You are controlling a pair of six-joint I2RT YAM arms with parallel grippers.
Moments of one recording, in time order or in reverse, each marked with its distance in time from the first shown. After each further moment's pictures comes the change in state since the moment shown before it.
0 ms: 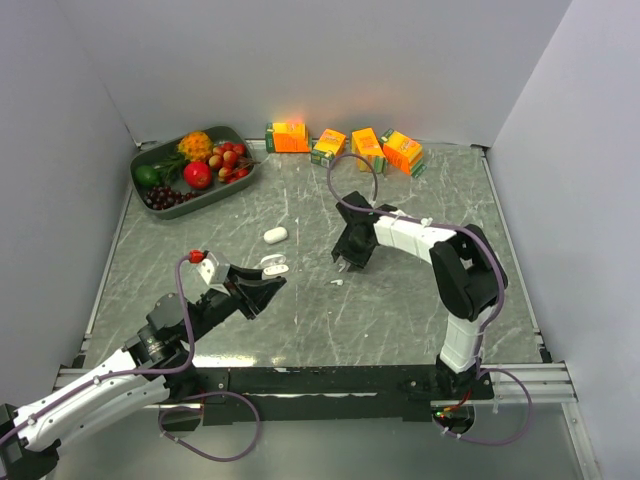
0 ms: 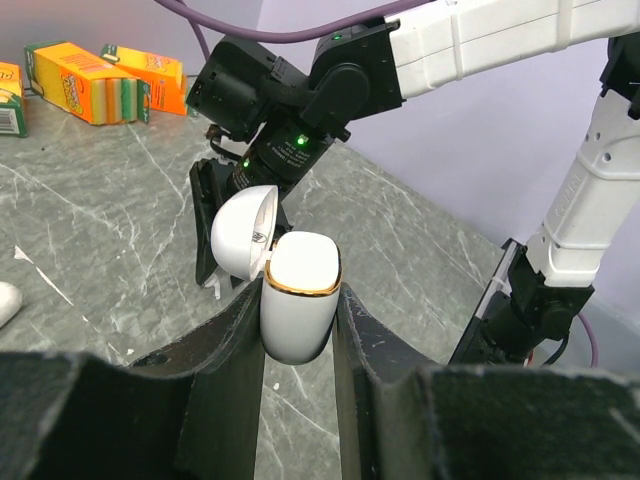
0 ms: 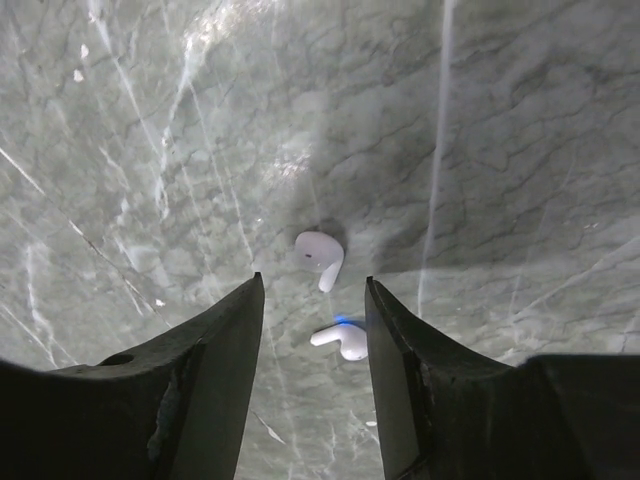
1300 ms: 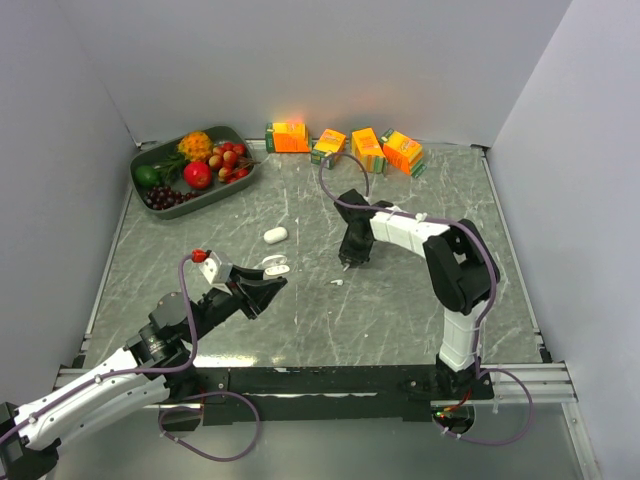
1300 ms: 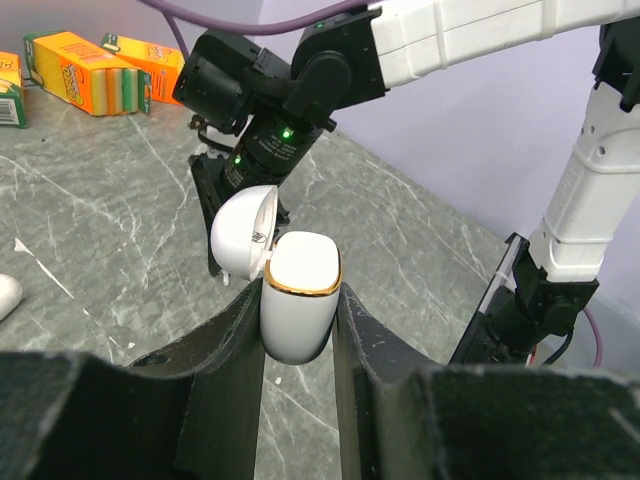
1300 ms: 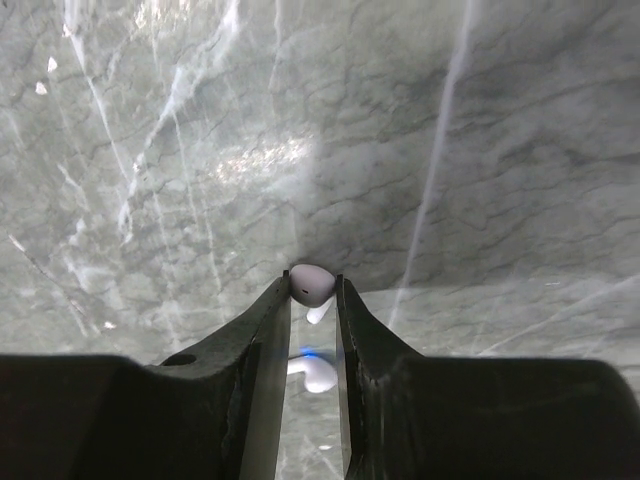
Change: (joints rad) left arm 0.000 0.015 0.000 -0.005 -0.001 0.000; right arm -0.013 0.066 0.058 -0.034 0.035 -0.165
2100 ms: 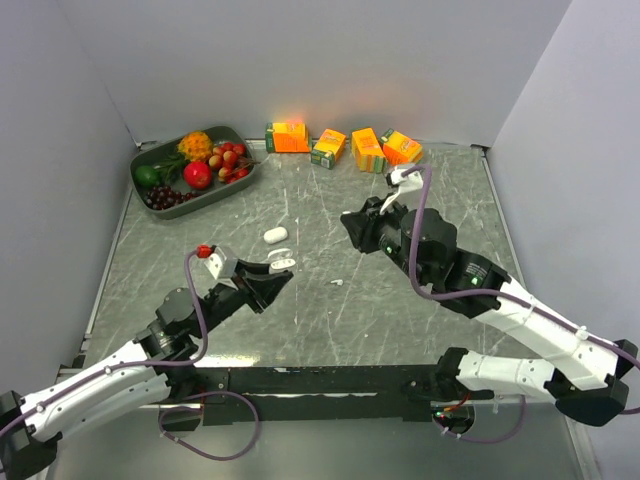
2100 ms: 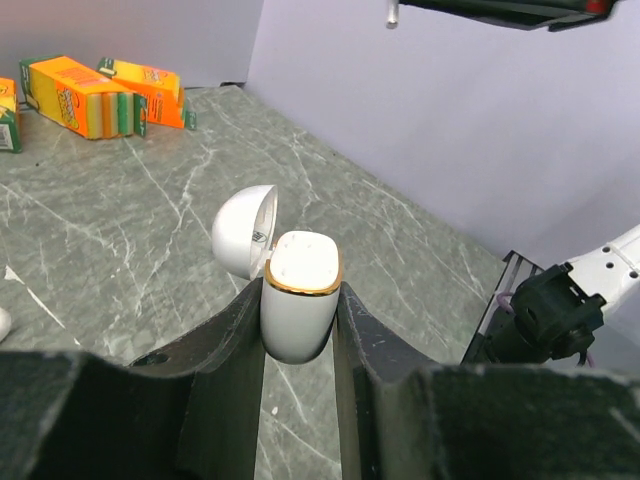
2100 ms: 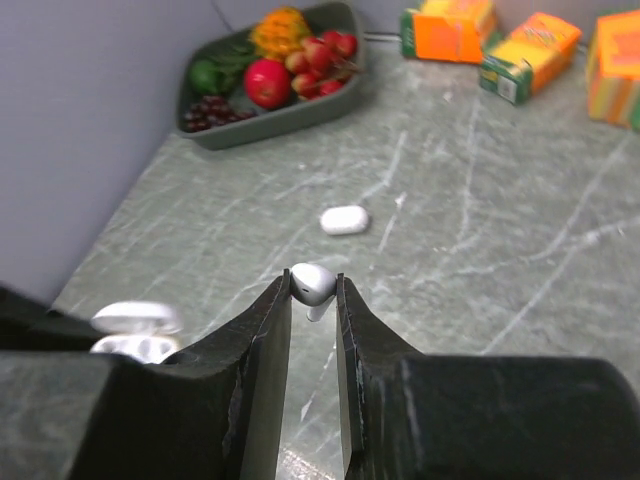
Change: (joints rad) left arm 0.000 0.089 0.000 0.124 0.001 0.002; right arm 0.399 -0.911 -0.092 0.248 0.350 -0.504
